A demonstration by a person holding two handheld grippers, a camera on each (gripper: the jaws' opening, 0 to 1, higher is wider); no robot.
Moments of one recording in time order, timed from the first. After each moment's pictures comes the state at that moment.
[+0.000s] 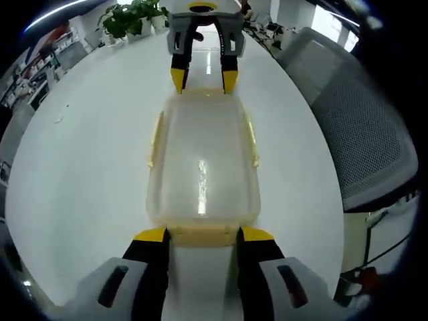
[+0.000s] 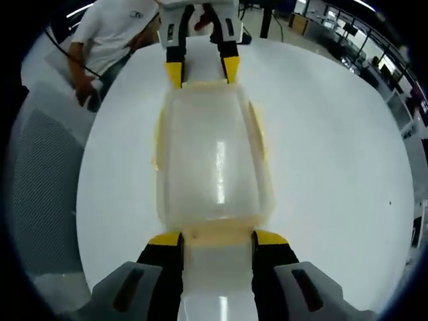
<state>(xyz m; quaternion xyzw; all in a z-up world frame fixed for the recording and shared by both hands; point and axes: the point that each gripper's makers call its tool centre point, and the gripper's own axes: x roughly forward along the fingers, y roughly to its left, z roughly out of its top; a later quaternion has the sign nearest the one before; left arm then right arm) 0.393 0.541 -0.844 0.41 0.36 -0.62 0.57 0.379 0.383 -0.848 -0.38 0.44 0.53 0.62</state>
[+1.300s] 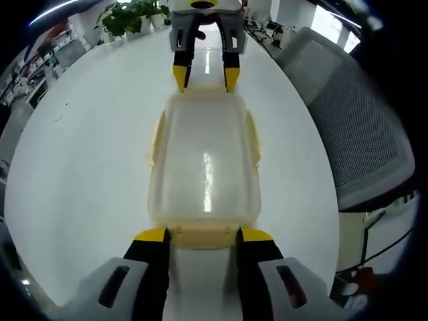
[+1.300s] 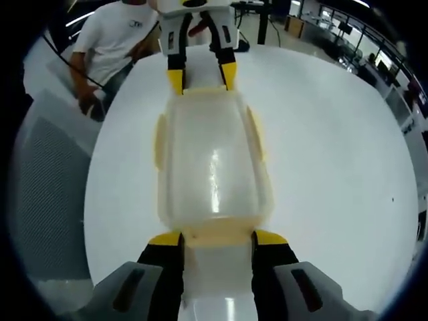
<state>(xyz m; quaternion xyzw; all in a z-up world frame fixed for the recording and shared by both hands) 0.391 0.549 -0.839 0.40 0.36 -0.62 0.57 0.372 0.389 -0.841 -0.35 0.43 0.54 0.63</state>
